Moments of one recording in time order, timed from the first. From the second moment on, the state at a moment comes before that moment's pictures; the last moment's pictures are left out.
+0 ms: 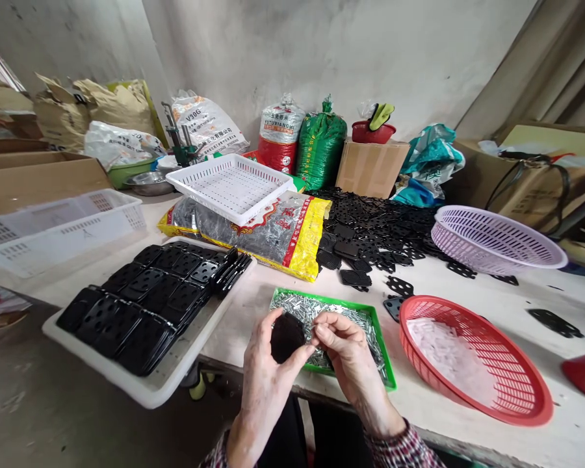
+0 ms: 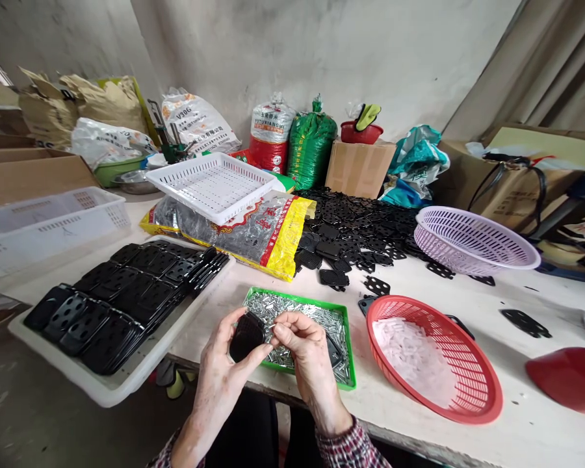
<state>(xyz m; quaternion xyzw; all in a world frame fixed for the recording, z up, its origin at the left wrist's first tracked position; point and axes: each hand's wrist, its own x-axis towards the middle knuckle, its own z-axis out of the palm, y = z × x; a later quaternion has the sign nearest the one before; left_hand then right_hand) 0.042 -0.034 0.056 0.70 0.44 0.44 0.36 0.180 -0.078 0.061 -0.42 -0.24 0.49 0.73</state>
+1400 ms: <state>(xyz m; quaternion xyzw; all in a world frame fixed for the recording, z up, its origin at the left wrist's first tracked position) 0.029 -0.032 0.071 0.69 0.30 0.34 0.57 0.201 -0.093 0.081 -0.48 -0.47 0.45 0.59</state>
